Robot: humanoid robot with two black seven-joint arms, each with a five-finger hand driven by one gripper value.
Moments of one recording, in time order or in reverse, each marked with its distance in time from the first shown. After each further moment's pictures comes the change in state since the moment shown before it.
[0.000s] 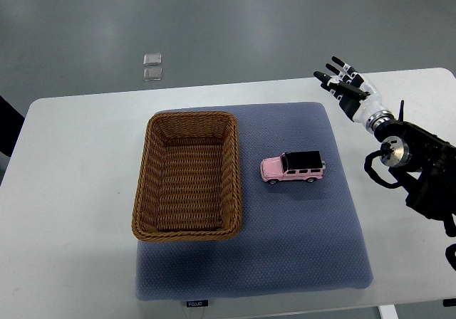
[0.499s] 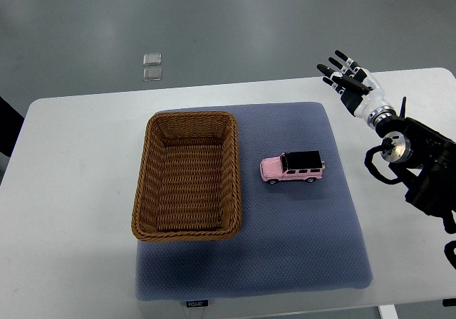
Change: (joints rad) left arm 0.009 0.000 0.006 0.003 0.000 0.002 0.000; right arm 0.009 -0.001 0.029 0.002 0.011 0.003 0.001
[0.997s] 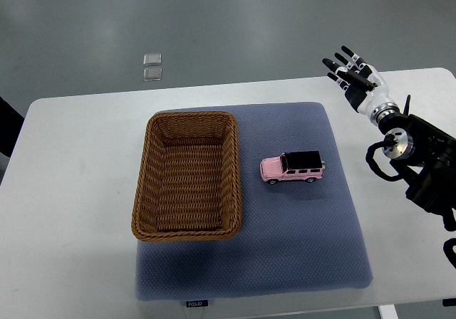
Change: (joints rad) left arm -0.001 0.000 0.003 -0.001 0.000 0.000 0.000; right arm 0.001 -0.002 0.042 -0.001 0.000 -0.014 0.000
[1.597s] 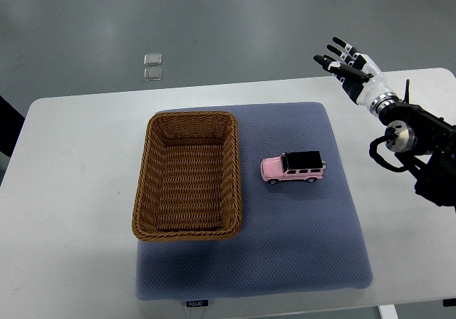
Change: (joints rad) left arm 0.001 0.000 0.000 -0.001 0.000 0.000 0.000; right arm 0.051 -0.076 -0.102 0.091 -0.131 -0.027 -0.010
